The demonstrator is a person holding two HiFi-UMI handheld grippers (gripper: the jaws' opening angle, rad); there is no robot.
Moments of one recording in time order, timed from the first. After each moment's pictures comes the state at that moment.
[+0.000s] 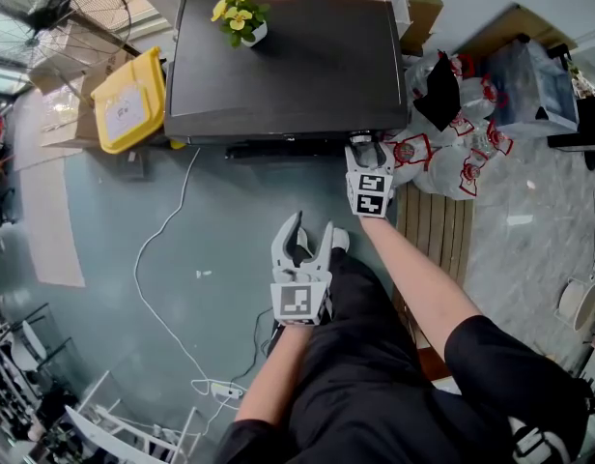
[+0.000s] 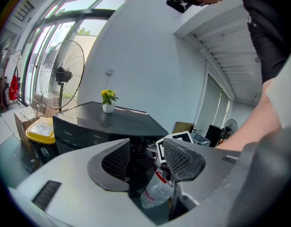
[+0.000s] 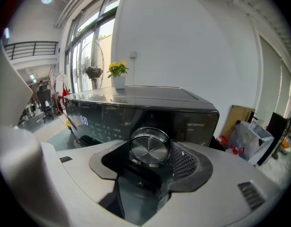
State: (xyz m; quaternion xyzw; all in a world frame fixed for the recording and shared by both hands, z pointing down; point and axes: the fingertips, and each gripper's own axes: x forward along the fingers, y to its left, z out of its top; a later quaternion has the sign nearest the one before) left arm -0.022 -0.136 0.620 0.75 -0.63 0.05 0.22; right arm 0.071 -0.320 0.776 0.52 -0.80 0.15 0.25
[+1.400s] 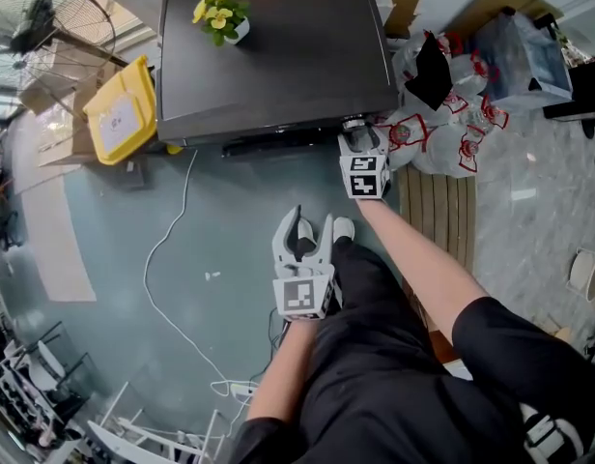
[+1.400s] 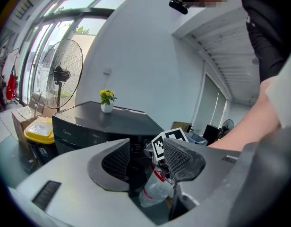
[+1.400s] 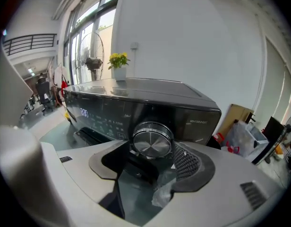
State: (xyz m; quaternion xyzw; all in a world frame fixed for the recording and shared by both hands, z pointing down) left arm -0.020 -0.126 0.616 0.75 -0.61 0.05 0.23; right arm 0.070 -0.313 0.784 0.51 -0.79 0.16 0.30
